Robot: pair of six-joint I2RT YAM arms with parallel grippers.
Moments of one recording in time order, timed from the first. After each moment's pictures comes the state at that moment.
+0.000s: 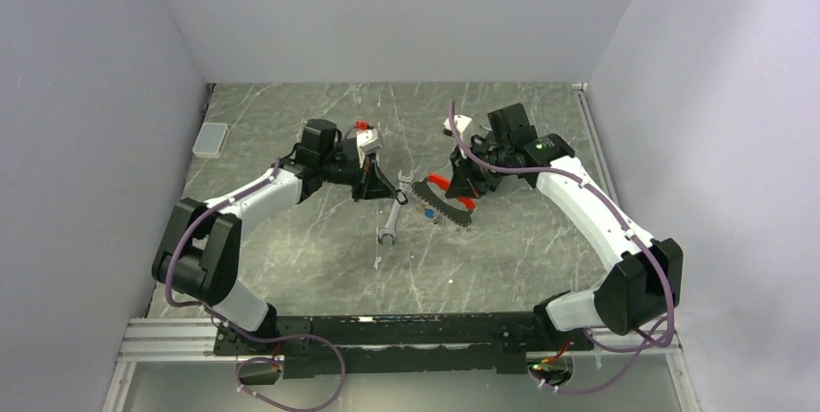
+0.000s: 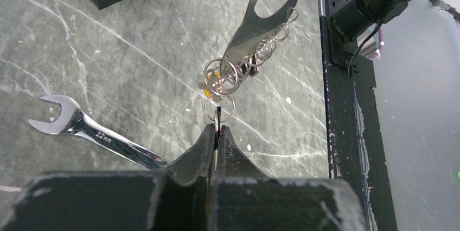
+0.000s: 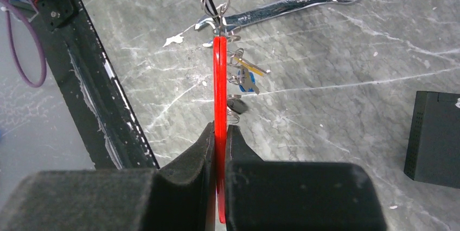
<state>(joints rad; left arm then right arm) -0.40 1.55 0.92 0.05 1.08 0.17 0.41 1.37 1.23 -0.80 -0.65 -0.32</state>
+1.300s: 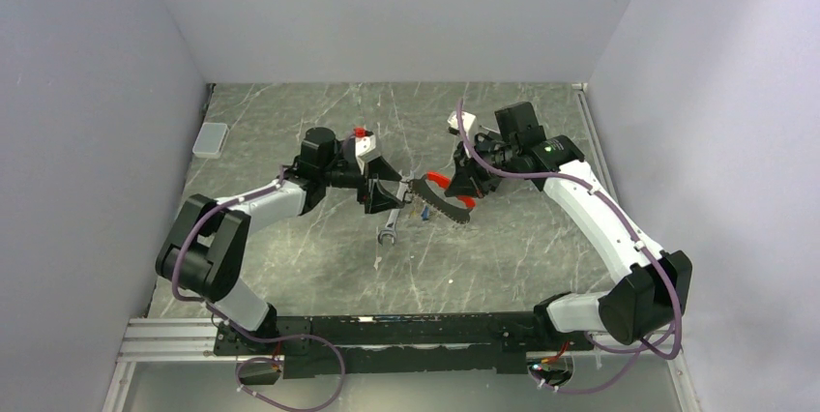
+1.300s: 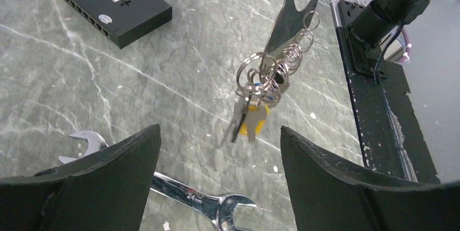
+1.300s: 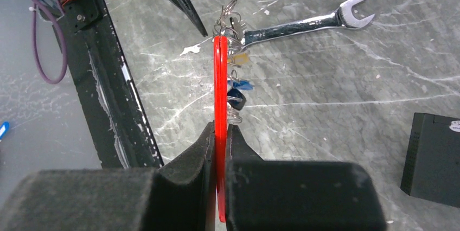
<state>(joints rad) -0.42 1.57 0.82 0.38 1.08 0.12 0.40 1.32 1.24 -0.79 -0.72 -0.35</state>
